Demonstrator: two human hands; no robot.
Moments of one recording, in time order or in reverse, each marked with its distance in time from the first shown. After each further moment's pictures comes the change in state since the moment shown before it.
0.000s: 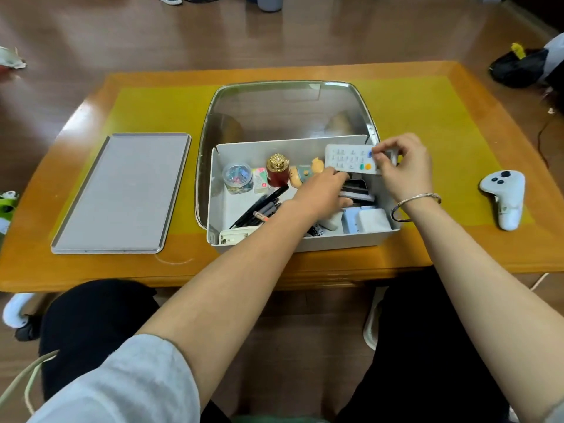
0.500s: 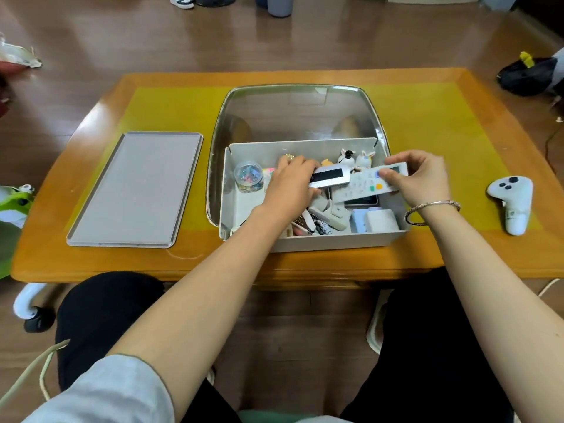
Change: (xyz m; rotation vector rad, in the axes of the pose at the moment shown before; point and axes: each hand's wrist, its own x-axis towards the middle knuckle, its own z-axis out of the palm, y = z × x) left_hand -0.040 -0.042 -0.022 -0.033 0.343 -0.075; right_hand -0.016 -0.008 -0.013 0.148 -0.126 0.252
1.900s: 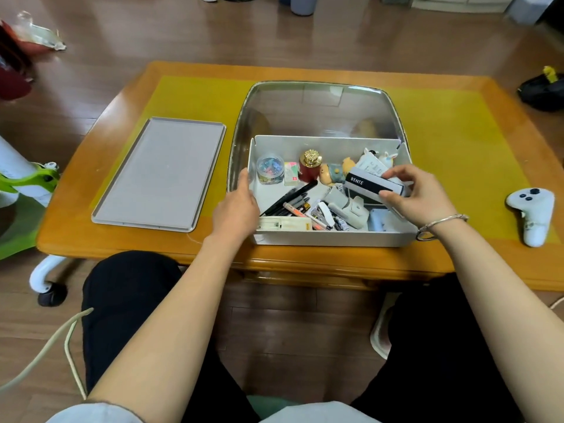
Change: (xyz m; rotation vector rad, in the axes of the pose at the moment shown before) left_hand -0.088 -0.086 -0.026 0.058 0.055 -0.544; right_hand -0.023 -0.006 0.018 -0.212 -0.255 -0.122
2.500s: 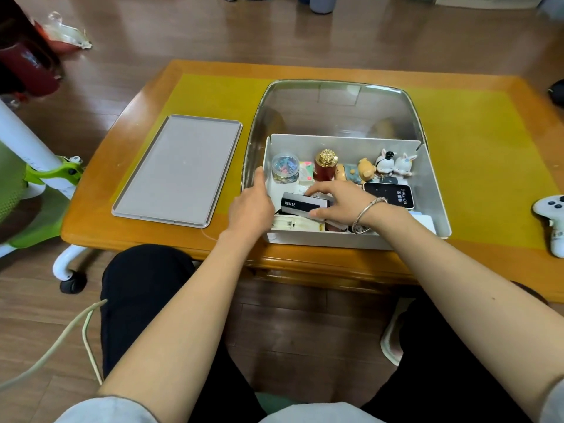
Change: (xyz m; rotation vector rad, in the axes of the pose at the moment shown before) left_hand 0.000 0.004 -0.001 0.018 -0.015 0.020; right_hand 0.024 -0.064 0.093 -0.296 -0.533 -0.308
